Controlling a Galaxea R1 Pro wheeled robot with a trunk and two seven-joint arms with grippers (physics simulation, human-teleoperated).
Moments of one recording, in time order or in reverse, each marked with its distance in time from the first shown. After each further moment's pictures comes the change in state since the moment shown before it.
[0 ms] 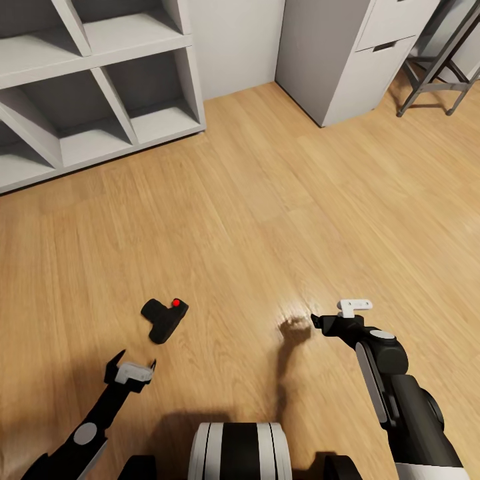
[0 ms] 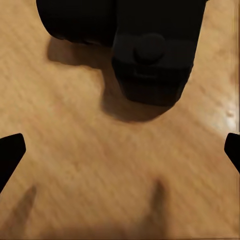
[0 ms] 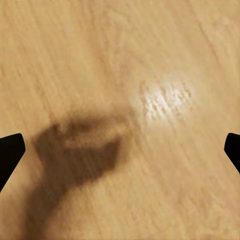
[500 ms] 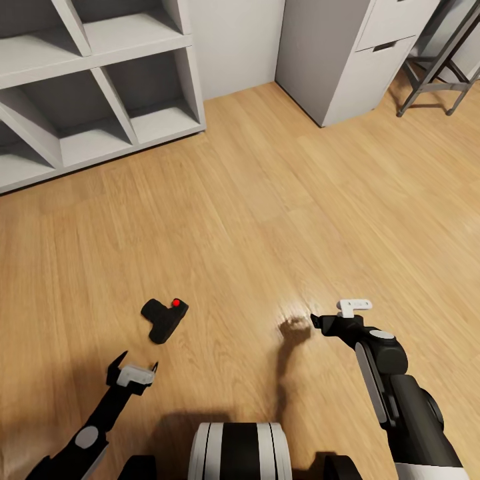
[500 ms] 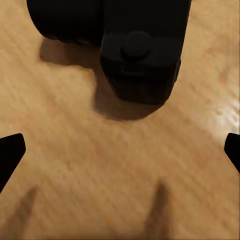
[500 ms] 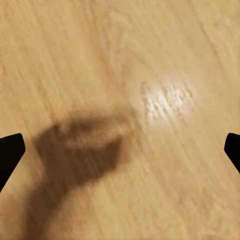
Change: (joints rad) left arm 0.000 -0.011 -0.003 0.026 -0.017 -0.036 0.005; right arm 0.000 0.001 0.002 0.000 -0.001 -0.001 0.000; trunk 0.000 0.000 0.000
